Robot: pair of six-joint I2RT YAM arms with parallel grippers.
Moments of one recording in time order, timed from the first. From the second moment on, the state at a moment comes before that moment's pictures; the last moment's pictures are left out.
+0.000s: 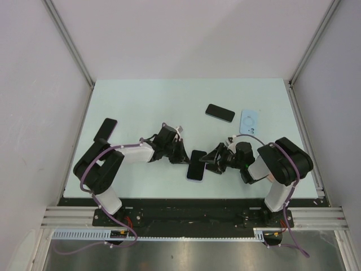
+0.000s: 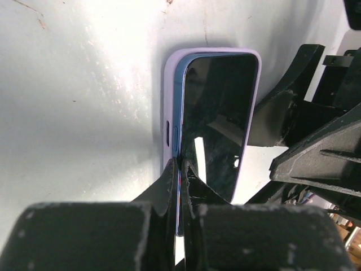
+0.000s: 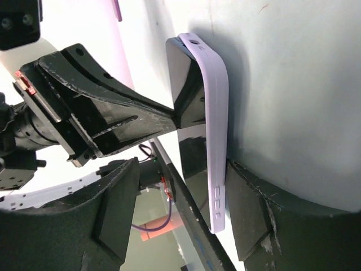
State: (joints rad) left arm -0.67 1.69 0.81 0.00 0.35 -0.78; right arm 0.43 1.75 0.31 1.01 -0.66 1.27
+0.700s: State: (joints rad) left arm -0.69 1.66 0.80 -0.01 0.43 -0.79; right arm 0.42 1.95 0.29 1.28 -0.75 1.41
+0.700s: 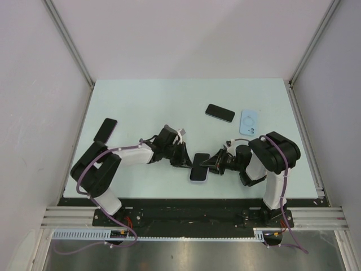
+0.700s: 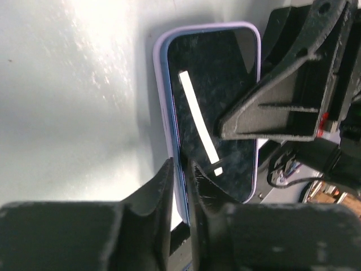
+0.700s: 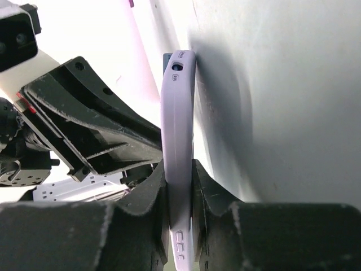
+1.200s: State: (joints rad) left arm -0.56 1.17 0.69 0.03 0.70 -0.77; right arm 0.42 1.58 0.38 1.27 -0.87 1.52
